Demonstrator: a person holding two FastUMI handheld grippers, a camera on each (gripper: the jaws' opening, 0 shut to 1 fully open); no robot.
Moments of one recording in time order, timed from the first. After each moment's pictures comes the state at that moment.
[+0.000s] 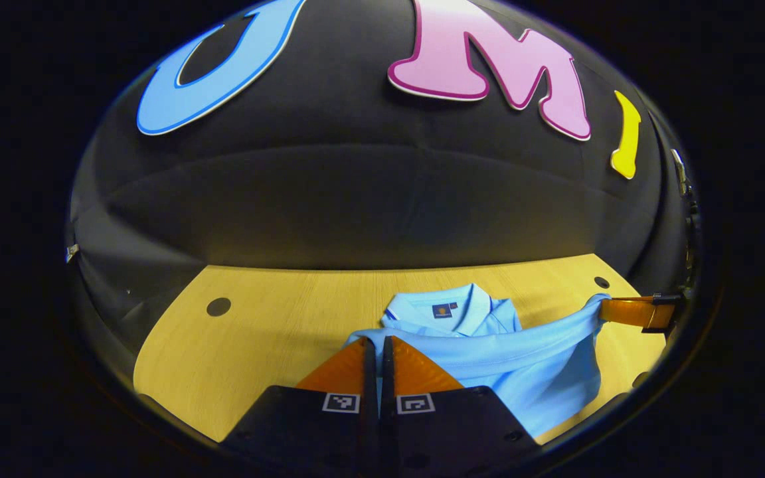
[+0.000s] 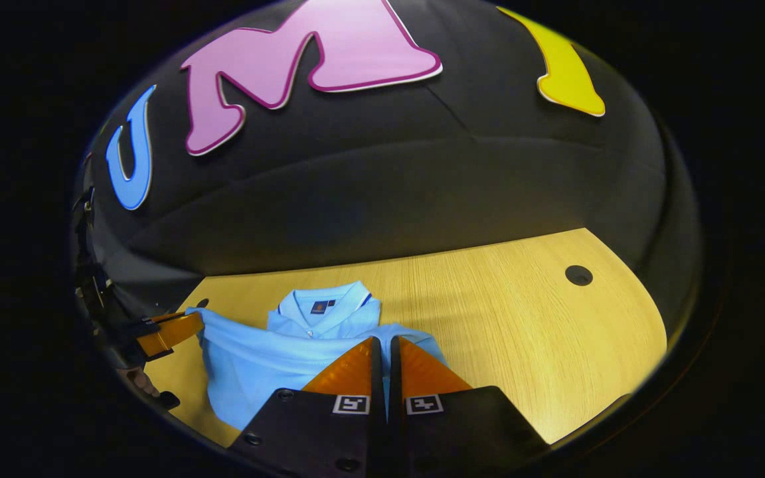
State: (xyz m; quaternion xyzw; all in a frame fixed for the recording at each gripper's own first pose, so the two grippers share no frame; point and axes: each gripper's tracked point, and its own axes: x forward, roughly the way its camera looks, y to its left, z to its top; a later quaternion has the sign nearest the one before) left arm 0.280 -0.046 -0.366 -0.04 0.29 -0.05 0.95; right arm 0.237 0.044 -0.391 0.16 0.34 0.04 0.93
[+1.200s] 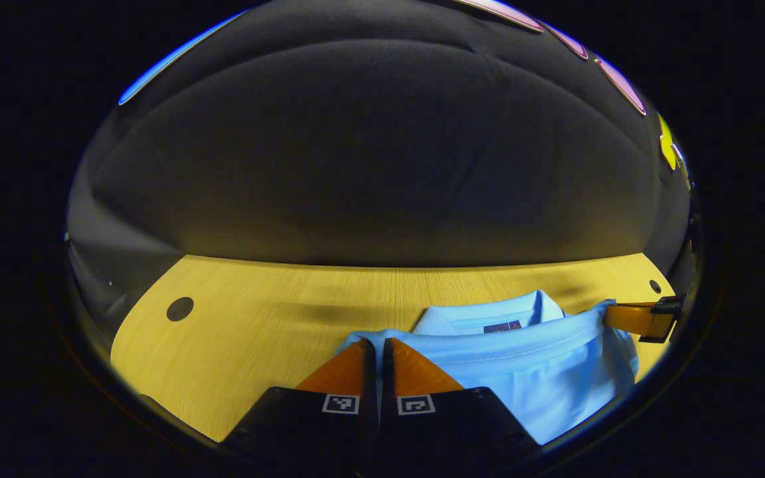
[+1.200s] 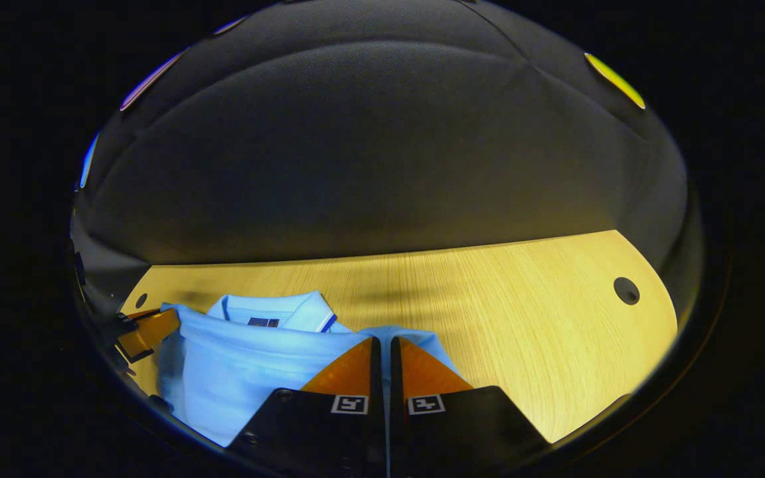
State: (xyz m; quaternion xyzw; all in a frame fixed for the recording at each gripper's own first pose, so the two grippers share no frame) left arm 0.373 -0.049 -0.462 -0.05 0.32 -0.01 0.95; right arm 0.327 0.059 -0.494 0.11 0.37 0.01 0.92
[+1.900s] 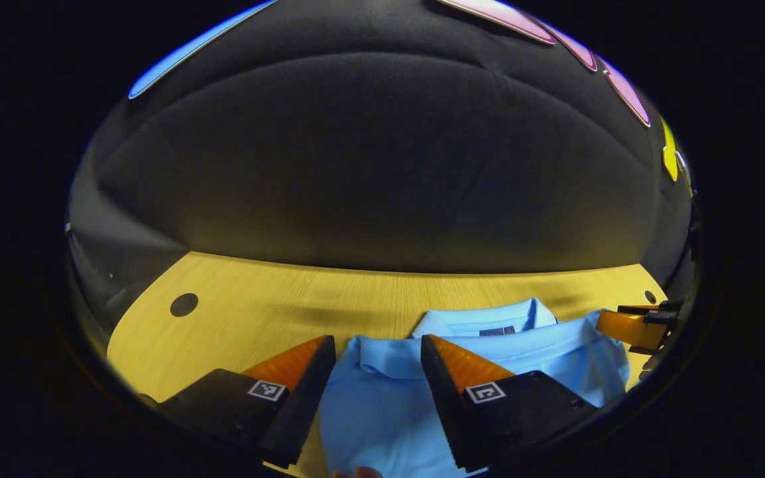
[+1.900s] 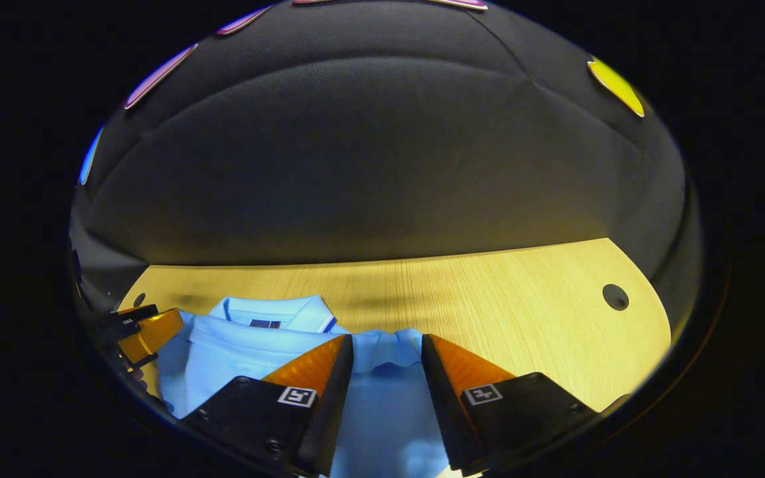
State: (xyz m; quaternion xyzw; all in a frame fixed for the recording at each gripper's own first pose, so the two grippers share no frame) left arm 0.366 -0.045 -0.445 -0.06 0.31 0.00 0.95; right arm 0.322 0.056 -0.477 0.10 0.36 0.01 0.93
